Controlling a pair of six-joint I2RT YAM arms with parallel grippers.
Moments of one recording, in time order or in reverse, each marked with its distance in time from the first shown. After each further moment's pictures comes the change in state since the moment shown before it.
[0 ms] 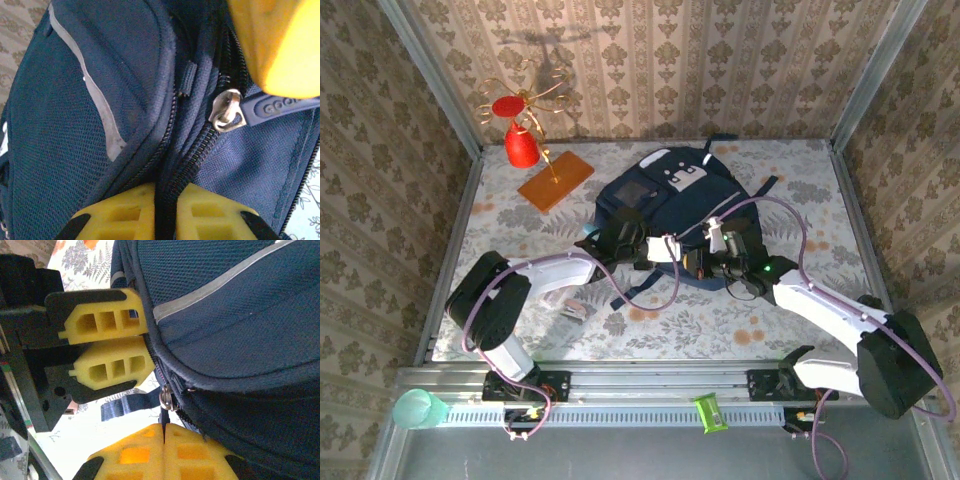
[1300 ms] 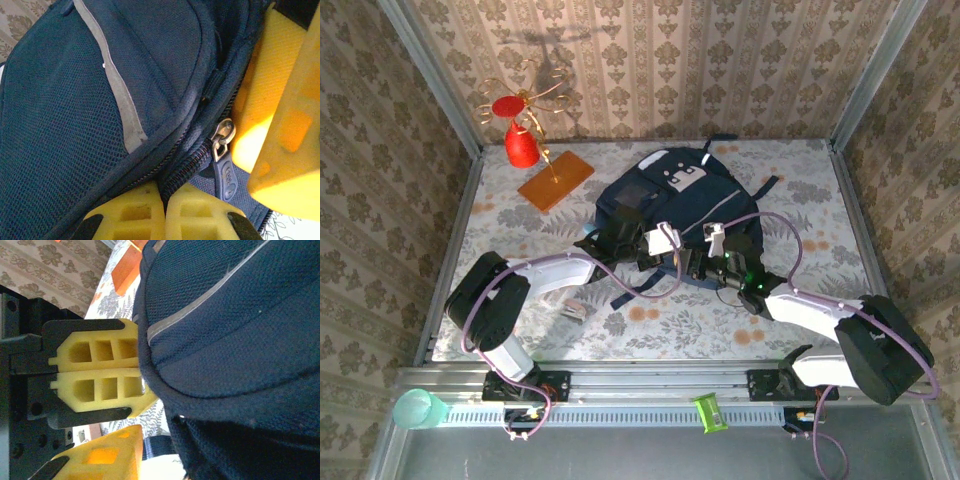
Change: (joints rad) left arm -0.001 -0.008 -0.002 0.026 0.031 -0.306; right arm 0.032 0.077 -0.208 0.532 0.055 0.192
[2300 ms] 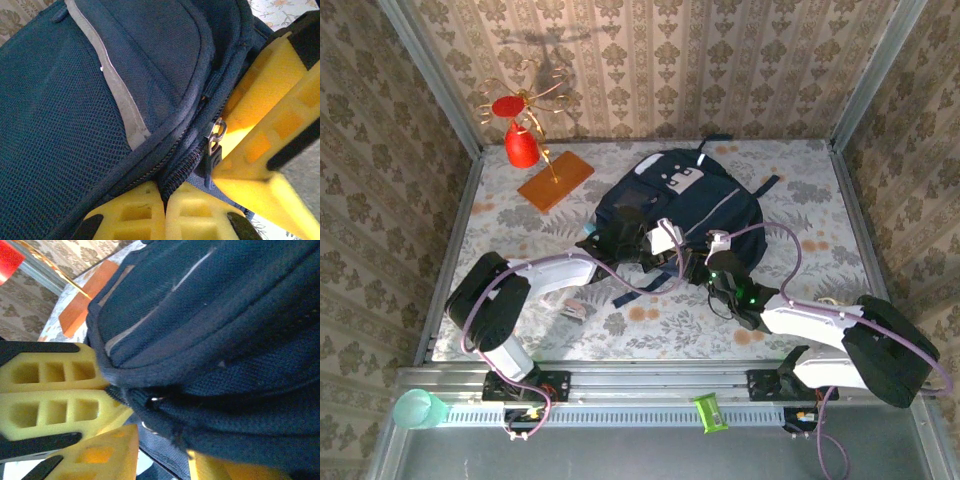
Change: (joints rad) left arm -0.012 0.000 0.008 0.011 0.045 -0.128; right arm 0.181 -0.031 -0.027 -0.024 0.504 0.048
